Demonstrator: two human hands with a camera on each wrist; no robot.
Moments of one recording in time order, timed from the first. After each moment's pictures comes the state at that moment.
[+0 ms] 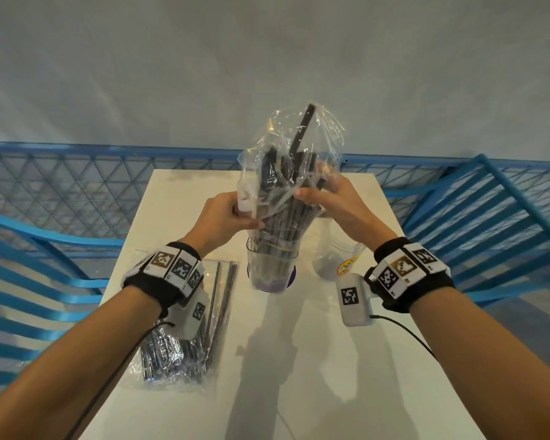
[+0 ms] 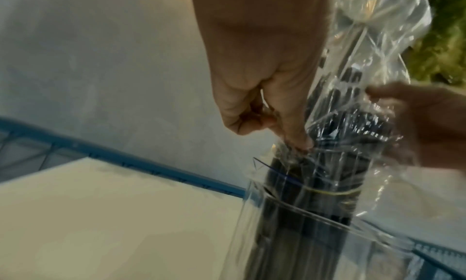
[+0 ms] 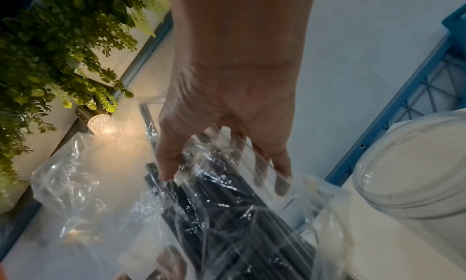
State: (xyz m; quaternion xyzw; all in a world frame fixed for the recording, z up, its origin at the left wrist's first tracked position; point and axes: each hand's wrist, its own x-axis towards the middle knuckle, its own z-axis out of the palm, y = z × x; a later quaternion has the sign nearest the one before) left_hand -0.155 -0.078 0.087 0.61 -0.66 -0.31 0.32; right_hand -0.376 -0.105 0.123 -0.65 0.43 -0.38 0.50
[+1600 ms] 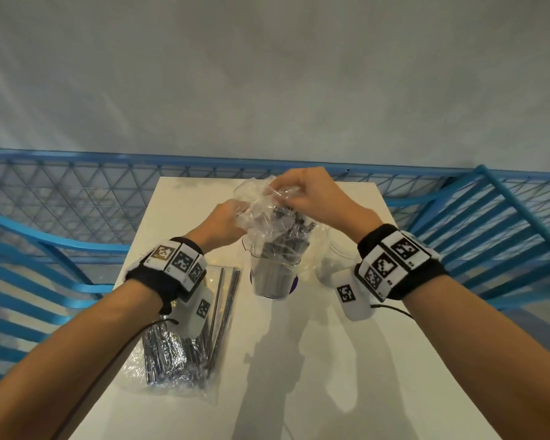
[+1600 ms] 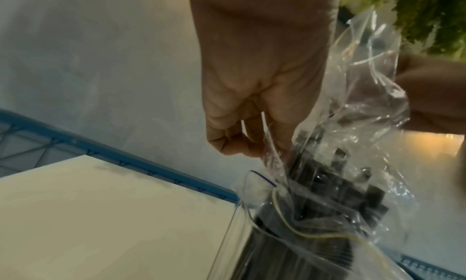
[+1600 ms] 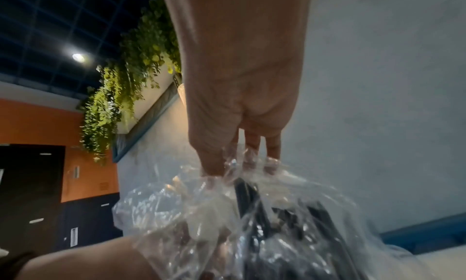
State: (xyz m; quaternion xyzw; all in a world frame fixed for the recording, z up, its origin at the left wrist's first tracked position) left_hand -0.150 -0.074 0.102 0.60 -0.69 -0.31 0.26; right_hand -0.339 -0.100 0.163 -0.85 0.41 -0.24 0.23
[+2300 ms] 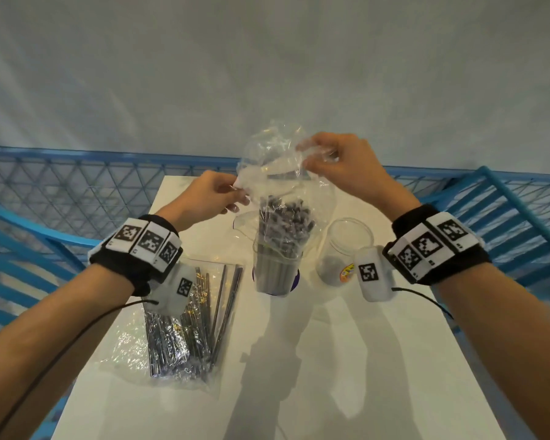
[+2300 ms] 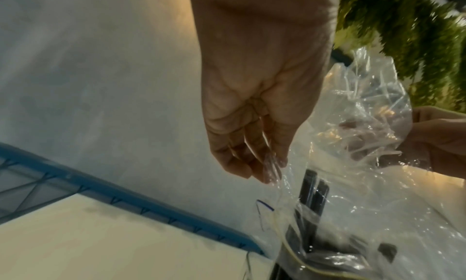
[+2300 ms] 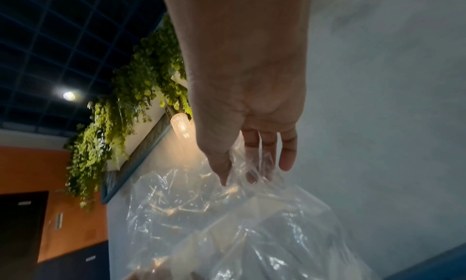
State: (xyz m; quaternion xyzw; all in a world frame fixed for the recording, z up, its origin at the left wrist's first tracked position) left_hand -0.123 -0.070 0.143 0.59 -0.65 -0.36 0.31; right_hand -0.369 -0.106 0.198 -0.81 0.45 -0.32 0.21
